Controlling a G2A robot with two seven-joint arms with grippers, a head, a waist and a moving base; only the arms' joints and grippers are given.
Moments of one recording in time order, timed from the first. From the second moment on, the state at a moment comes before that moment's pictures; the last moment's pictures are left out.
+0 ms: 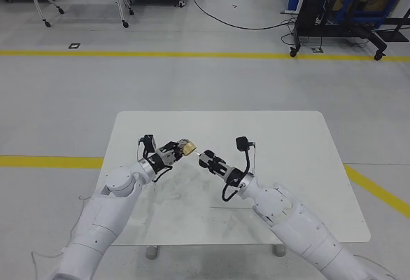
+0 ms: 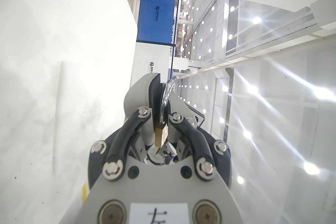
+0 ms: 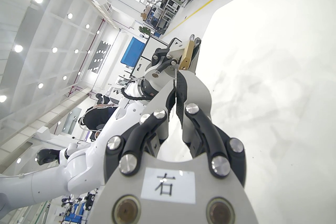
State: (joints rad) left arm 1.07 -1.24 -1.10 -1.12 -0.52 -0.08 -0.64; right arm -1.18 -1.19 0.82 -1.43 0.00 -0.26 0.15
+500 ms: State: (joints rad) left arm 1.08 -1.25 -1.12 -1.15 -0.52 -0.11 -0.65; right arm -1.17 -1.23 0.80 -1.39 0.00 -0.25 0.09
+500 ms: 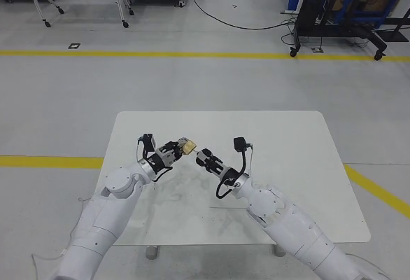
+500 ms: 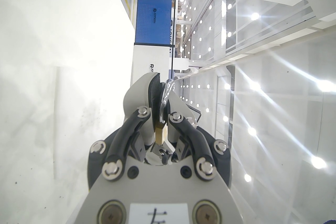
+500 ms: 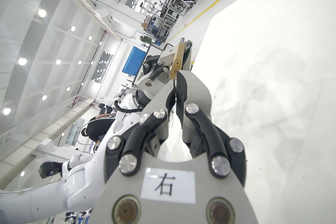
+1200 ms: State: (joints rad) left arm 1.09 -1.25 -1.14 -1.16 -0.51 -0.12 -0.66; right arm -1.18 -1.27 0.81 -1.37 0.00 -0.24 0.08
